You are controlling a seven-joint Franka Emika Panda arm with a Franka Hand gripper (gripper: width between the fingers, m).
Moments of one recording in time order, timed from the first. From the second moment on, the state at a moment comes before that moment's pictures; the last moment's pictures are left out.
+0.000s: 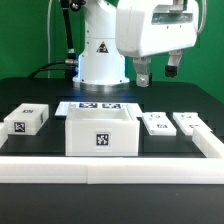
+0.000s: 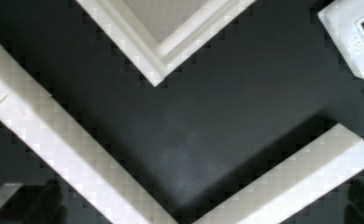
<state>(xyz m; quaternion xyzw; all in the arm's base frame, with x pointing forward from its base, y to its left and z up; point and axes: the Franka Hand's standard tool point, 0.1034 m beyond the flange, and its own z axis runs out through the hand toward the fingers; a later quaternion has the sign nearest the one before) 0.570 0.056 0.126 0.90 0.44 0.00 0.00</state>
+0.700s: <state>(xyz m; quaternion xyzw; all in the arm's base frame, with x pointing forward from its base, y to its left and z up) 0.566 0.049 0.120 0.87 0.49 0.01 0.01</state>
